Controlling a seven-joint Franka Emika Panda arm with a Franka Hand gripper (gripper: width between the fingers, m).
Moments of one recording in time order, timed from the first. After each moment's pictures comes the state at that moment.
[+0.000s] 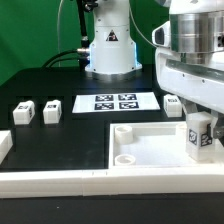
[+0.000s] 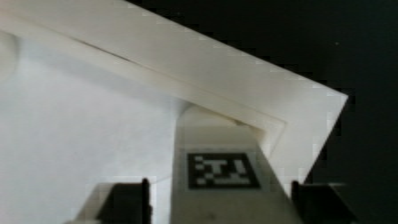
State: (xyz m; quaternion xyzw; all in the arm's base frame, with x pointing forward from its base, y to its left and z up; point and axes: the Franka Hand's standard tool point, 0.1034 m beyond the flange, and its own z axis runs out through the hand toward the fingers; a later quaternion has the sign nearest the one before) arm 0.621 0.121 0.072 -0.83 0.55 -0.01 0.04
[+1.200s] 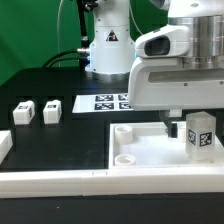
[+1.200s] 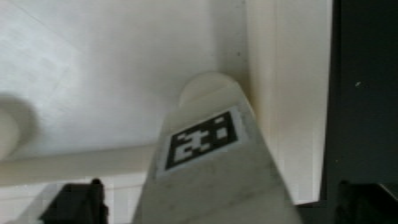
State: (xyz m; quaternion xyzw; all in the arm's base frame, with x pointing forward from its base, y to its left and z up) arm 0.628 0.116 0.068 -1.00 -0.02 -0.04 0.01
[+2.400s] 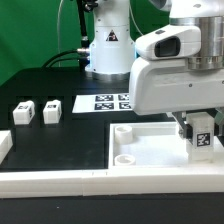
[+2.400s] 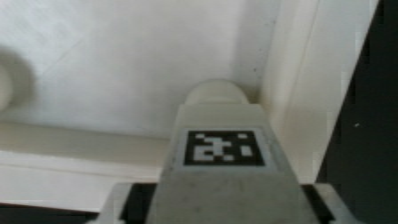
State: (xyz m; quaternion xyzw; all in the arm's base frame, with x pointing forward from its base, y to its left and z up) arm 0.626 0.115 0.067 -1.00 -0.06 -0.04 0.01
